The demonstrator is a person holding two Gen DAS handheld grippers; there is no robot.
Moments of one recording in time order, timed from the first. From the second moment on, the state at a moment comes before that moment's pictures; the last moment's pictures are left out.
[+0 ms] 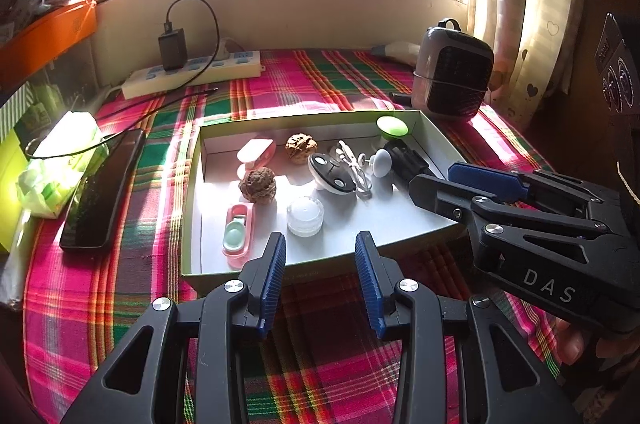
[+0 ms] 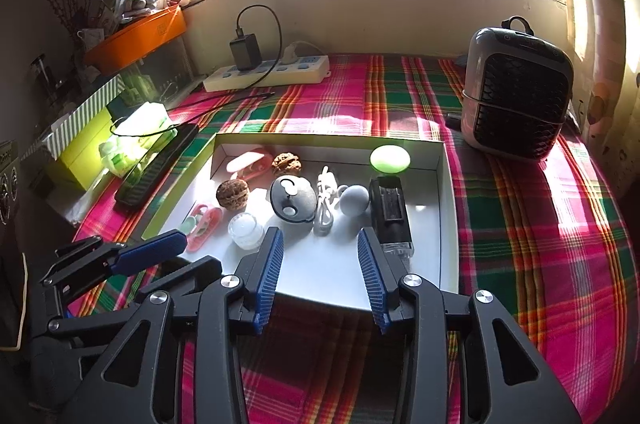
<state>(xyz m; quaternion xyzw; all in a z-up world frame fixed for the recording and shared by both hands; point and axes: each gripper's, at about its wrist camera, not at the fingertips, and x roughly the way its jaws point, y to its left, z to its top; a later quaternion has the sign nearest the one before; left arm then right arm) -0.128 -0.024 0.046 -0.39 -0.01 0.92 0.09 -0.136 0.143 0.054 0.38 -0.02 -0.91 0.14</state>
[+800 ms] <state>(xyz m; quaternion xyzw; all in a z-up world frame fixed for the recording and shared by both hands) -0.075 -0.021 0.013 -0.42 -0.02 0.91 0.04 -0.076 0.152 0.013 0.43 0.00 -0.90 0.09</state>
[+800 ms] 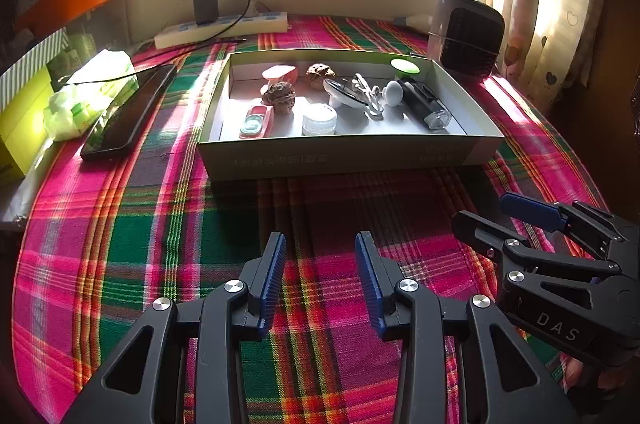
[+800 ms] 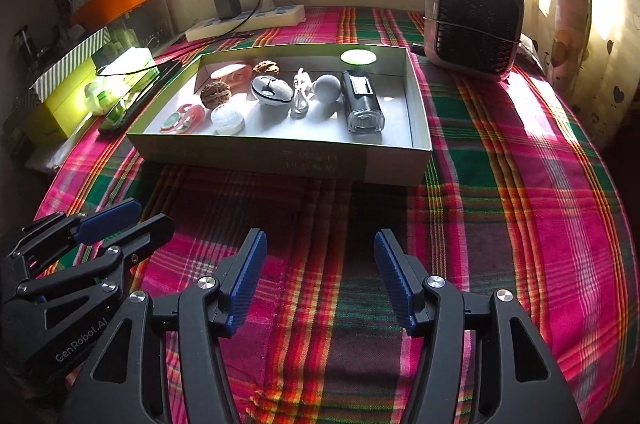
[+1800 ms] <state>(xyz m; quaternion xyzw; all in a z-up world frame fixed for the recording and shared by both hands) -0.072 -0.009 0.004 -0.42 0.00 0.91 0.02 -0.060 0.152 0.002 0.44 0.02 -0.90 0.04</state>
